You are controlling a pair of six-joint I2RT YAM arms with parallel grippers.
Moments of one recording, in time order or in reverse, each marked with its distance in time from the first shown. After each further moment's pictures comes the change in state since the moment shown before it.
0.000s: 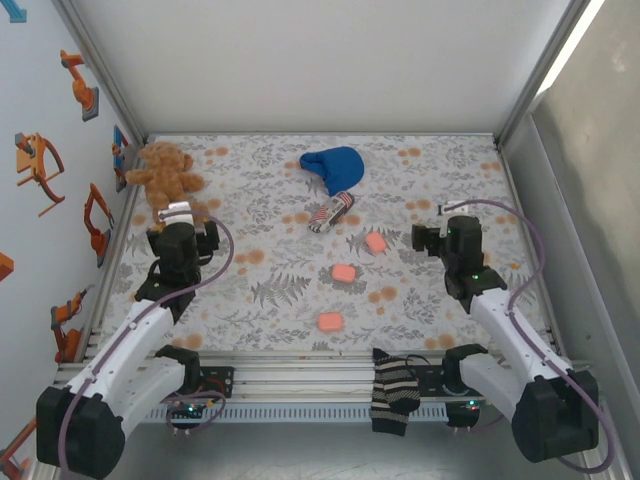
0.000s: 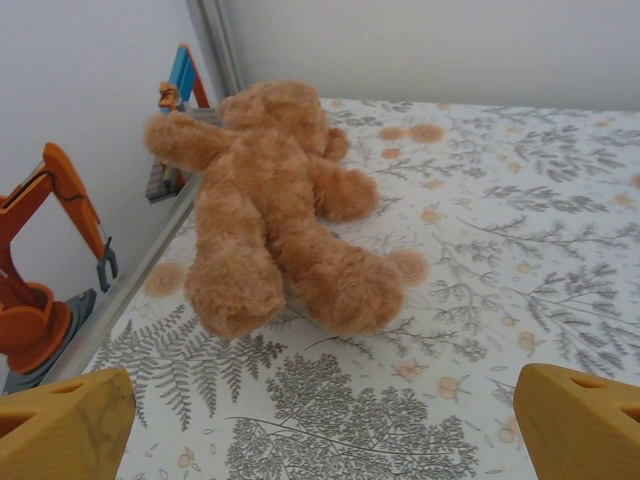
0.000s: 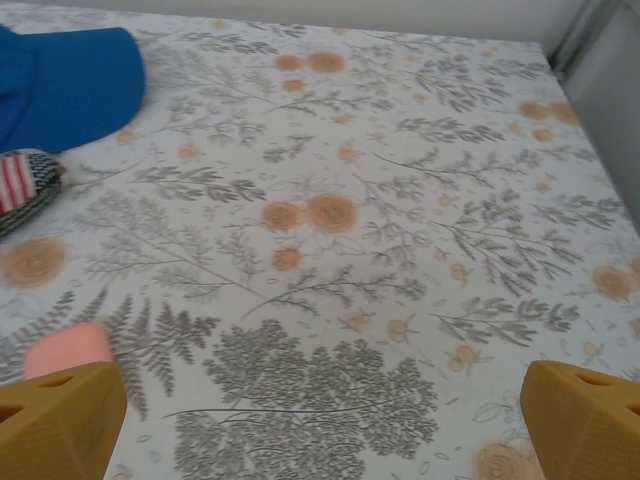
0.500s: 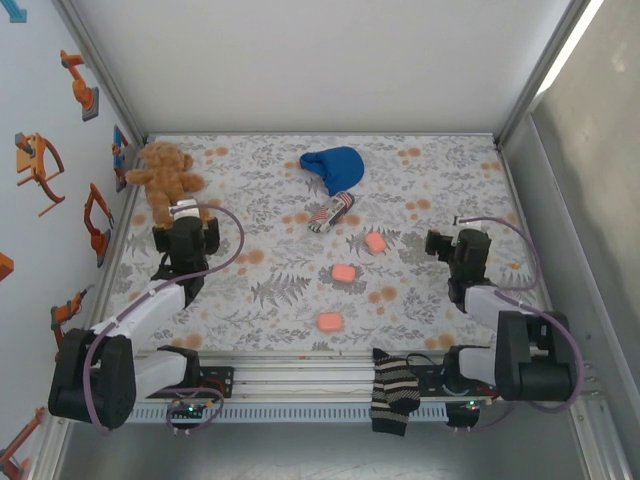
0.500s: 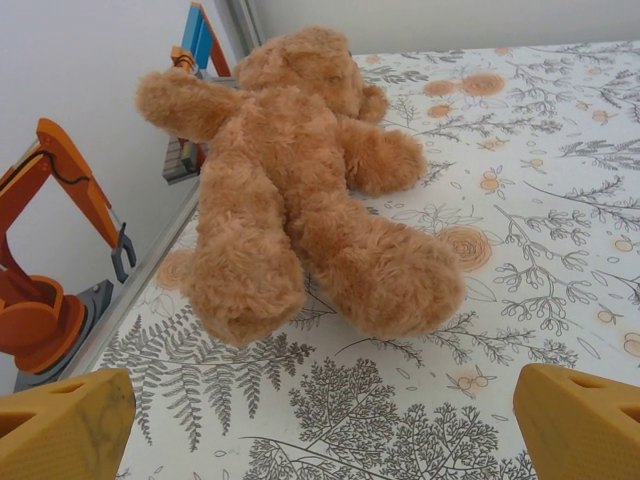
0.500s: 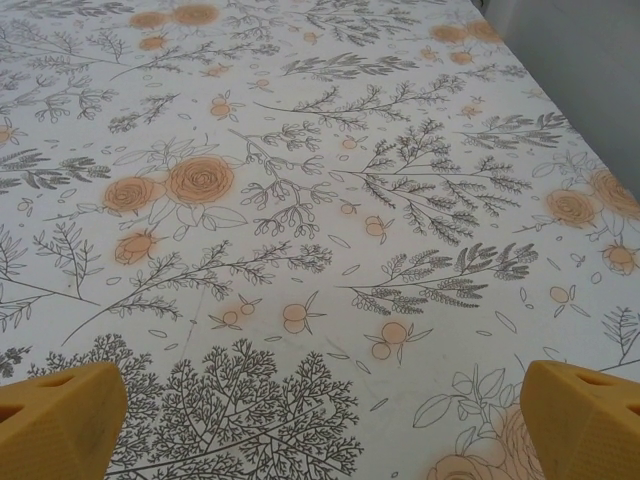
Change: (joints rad) left arm 0.047 0.273 -0.042 0.280 -0.014 0.084; right arm -0.197 0.311 -0.204 0.555 -0.066 0.004
